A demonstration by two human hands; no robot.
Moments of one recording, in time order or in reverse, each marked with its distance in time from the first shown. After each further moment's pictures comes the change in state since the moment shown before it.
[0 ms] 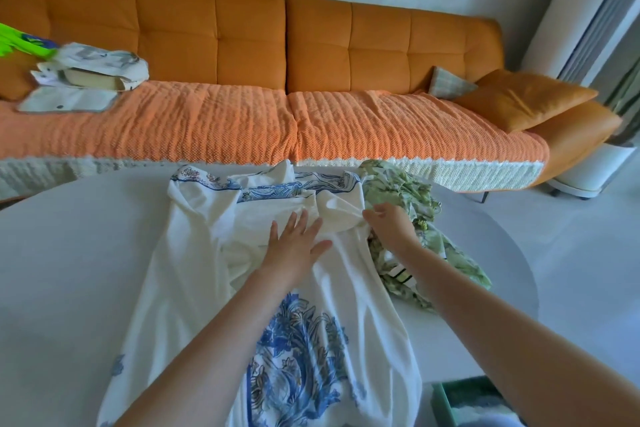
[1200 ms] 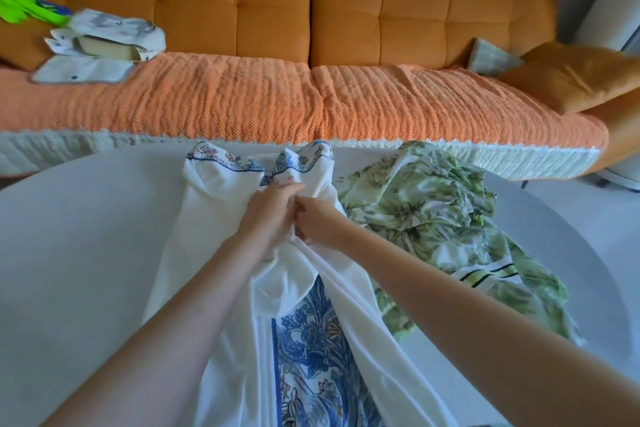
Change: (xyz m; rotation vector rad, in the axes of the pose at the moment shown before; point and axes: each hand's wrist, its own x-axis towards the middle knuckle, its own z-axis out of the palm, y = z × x) left_hand 0.035 -0.086 -0.020 -0.445 0.310 -0.064; right_hand 0.000 -0.082 0.121 -0.172 -0.543 -0.375
